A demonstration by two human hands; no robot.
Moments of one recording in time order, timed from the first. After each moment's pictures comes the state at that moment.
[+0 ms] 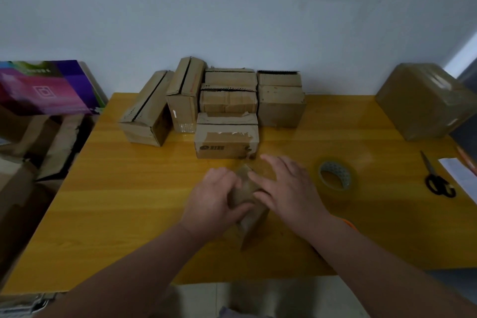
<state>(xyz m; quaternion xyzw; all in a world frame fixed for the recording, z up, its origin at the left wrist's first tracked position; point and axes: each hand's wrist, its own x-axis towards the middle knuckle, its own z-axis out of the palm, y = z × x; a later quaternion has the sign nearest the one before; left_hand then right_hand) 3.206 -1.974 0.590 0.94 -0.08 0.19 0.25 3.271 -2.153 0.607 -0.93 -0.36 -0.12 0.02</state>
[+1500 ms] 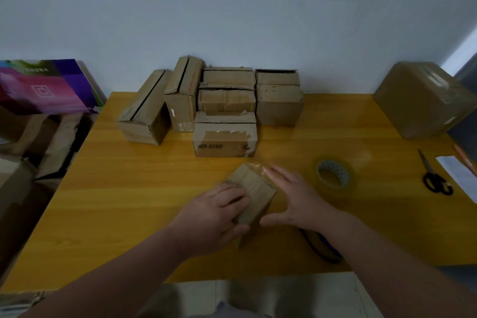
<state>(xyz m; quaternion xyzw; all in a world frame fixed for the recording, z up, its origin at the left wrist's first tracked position) 3.184 -1.964 0.590 0.96 -0.24 0.10 0.11 3.283 -2.180 0.606 -0.92 -0.28 0.24 0.15</state>
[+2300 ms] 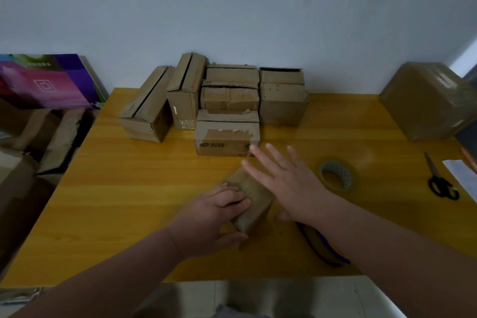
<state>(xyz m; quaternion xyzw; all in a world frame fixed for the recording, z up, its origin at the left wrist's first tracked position) 3.189 -1.955 0.570 0.94 -0.26 0.11 0.18 3.288 -2.152 0.637 -0.87 -0.45 0.09 -0.18</state>
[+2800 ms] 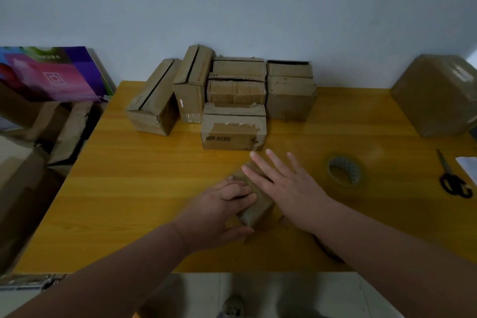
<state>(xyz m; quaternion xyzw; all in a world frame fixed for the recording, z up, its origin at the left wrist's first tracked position) 3.187 -1.958 0.568 0.94 -0.26 0.13 0.19 3.273 -2.151 0.625 -0.87 -0.46 0.12 -0.14</state>
